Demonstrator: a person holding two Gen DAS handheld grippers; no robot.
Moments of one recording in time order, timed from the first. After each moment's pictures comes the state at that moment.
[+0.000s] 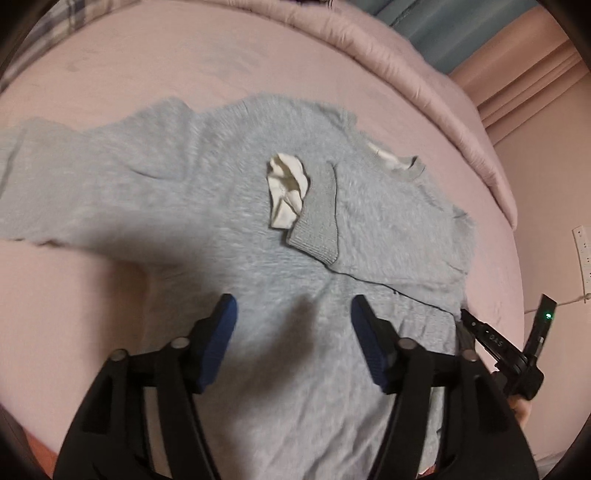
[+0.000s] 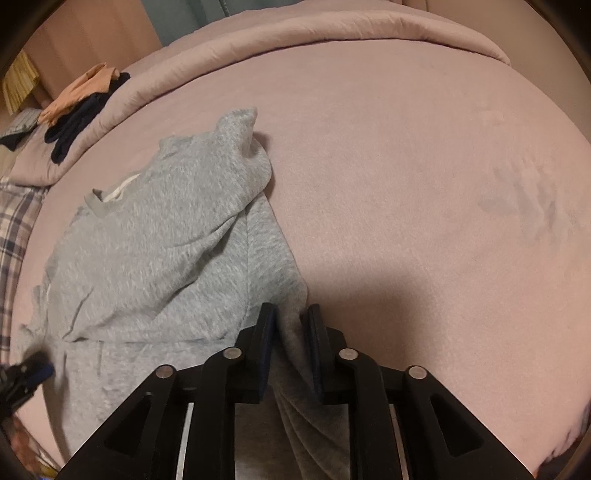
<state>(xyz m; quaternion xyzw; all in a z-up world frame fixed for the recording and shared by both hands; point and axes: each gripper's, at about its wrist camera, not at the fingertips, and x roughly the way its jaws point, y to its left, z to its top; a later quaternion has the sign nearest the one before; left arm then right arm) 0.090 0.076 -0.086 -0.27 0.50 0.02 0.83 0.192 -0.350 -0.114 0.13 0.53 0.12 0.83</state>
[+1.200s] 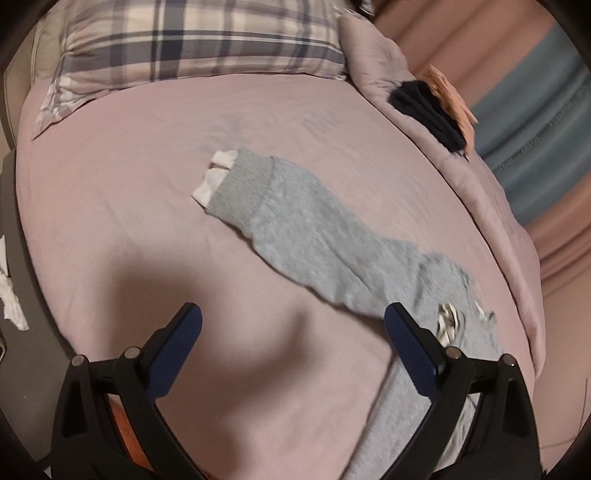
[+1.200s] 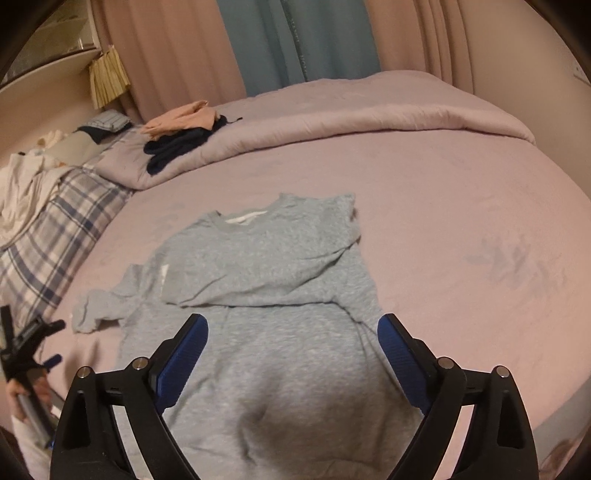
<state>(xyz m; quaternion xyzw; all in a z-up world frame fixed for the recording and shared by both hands) -0.029 0.230 -0.074 -0.37 0.35 0.26 0.82 0.085 -0.348 -0.018 0.12 0.39 0.22 0.89</state>
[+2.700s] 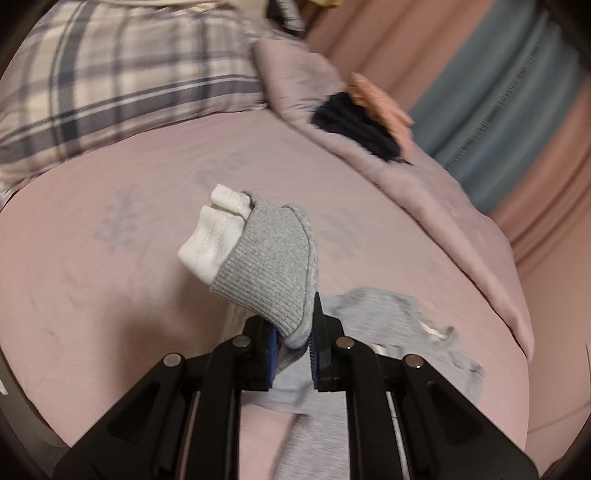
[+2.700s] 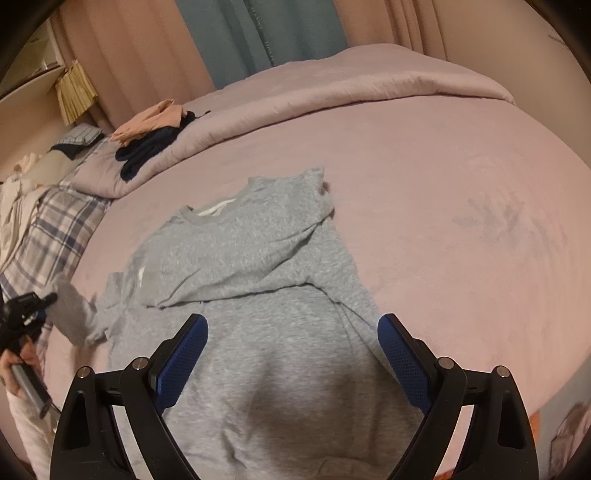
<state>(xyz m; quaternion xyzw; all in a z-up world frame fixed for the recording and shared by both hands) 0.060 0.177 -0.008 -0.30 0.31 0.17 0.88 0.095 -0.364 -0.039 0.16 0.42 0.18 0.87</state>
